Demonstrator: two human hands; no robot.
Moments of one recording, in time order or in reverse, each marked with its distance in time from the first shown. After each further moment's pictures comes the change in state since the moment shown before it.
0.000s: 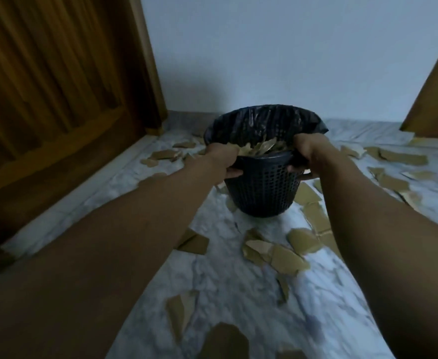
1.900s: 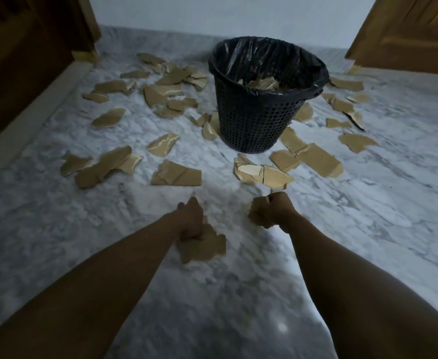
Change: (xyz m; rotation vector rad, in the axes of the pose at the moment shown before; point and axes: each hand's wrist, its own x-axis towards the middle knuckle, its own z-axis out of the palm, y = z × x) left_hand -0.031 -0.254 -0.130 1.887 -0.790 0.209; right_hand -0.144 0.233 0.156 -0.353 -0.002 0.244
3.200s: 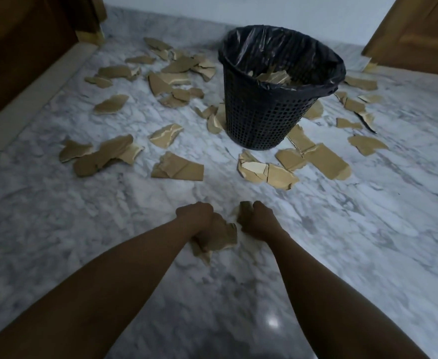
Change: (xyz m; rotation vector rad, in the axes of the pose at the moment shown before) left_hand 0.021 0.015 0.017 -0.397 0.121 -0.074; right_hand -0.029 -0.010 0.029 -0.487 -0.146 -0.220
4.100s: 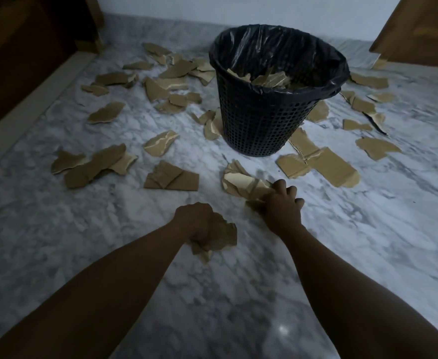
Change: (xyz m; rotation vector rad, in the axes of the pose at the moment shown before) left_hand 0.027 0.012 -0.021 0.120 0.038 -0.001; right_hand 0.084 0.065 -0.009 -0.260 0.427 -0.070
